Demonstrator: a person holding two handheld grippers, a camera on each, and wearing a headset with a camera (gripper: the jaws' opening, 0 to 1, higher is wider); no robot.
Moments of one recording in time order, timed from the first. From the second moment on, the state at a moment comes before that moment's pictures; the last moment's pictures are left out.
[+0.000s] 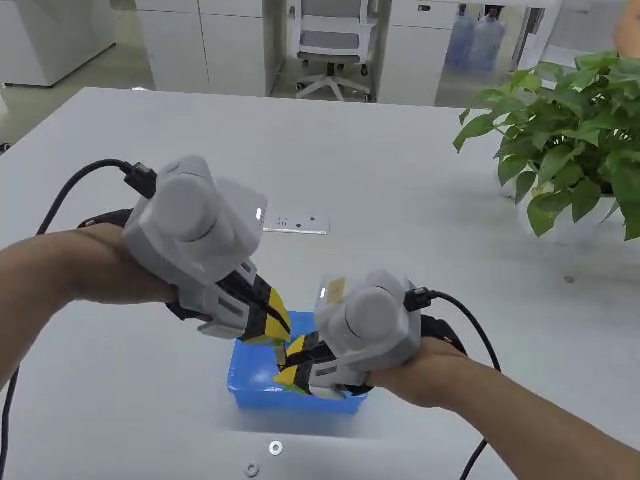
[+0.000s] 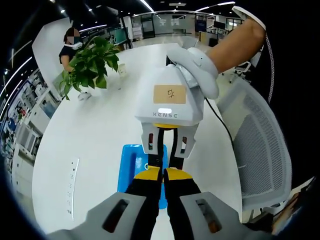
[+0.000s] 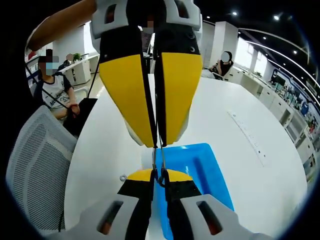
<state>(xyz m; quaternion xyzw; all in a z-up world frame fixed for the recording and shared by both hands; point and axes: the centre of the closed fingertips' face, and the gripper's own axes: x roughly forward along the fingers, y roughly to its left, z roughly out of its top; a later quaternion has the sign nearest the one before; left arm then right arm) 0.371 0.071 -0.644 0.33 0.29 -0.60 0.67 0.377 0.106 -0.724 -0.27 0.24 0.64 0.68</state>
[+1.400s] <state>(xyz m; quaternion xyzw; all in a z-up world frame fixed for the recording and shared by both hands) 0.414 0.087 -0.703 0.32 0.32 -0.60 0.66 0.413 0.120 -0.784 -0.26 0.27 0.66 0.66</state>
